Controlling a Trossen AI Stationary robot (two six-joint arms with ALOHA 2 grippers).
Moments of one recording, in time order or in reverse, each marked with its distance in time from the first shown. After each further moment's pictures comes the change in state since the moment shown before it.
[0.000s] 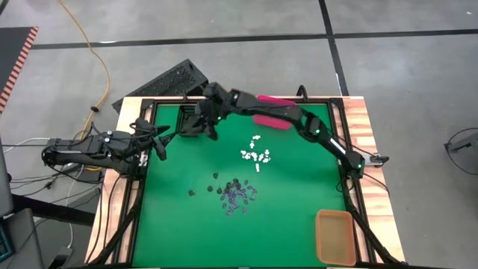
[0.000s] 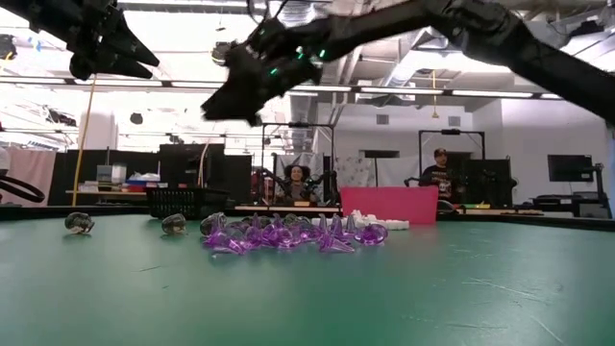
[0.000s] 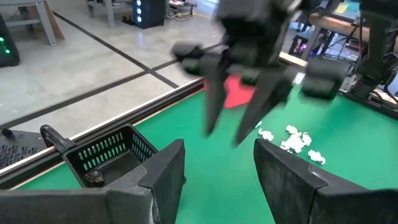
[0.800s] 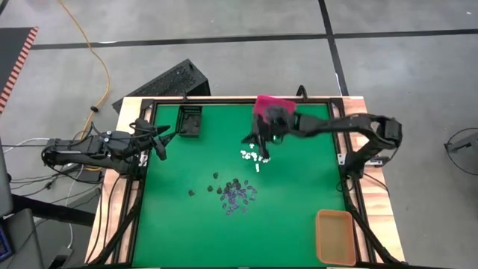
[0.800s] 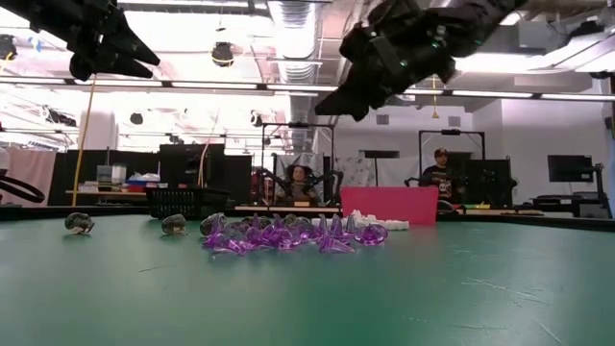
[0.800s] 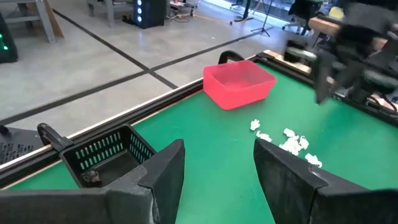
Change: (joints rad) left arm 0.000 0.000 0.000 0.008 -0.001 -0.023; right arm 0.061 -0.858 -1.431 0.742 0.228 0.035
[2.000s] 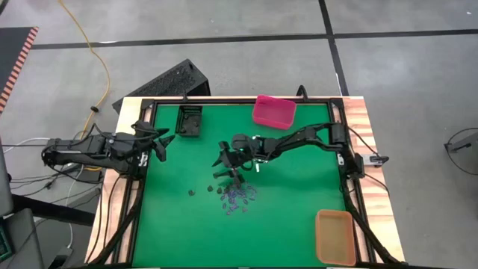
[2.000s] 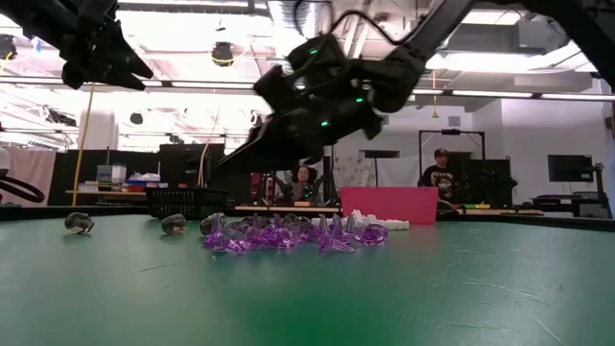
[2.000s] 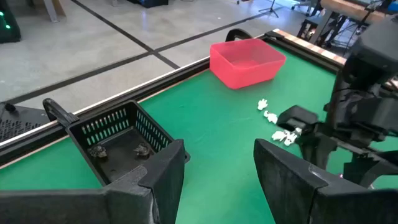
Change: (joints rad) left arm 0.000 0.000 0.000 -0.114 0.020 -0.073; right arm 0.184 0.560 0.342 0.219 -0.044 -0.192
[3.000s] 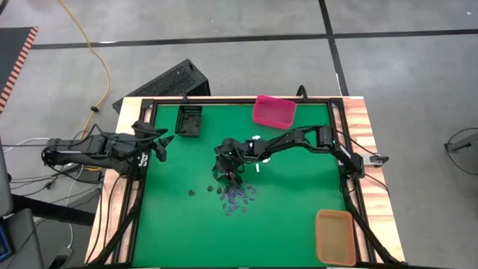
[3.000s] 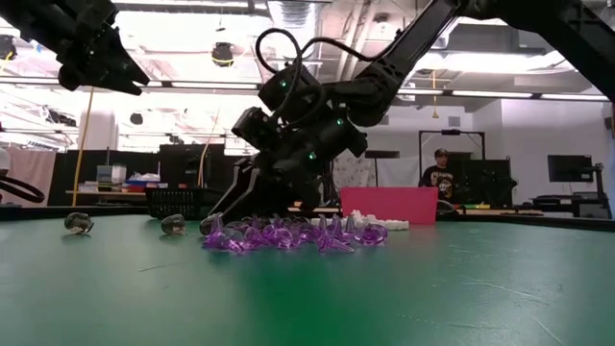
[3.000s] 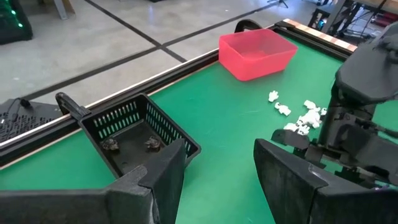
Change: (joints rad) left arm 0.000 0.000 0.000 -0.045 -0.017 -0.004; right arm 0.004 0.133 0.135 -0.220 0.018 -0.142
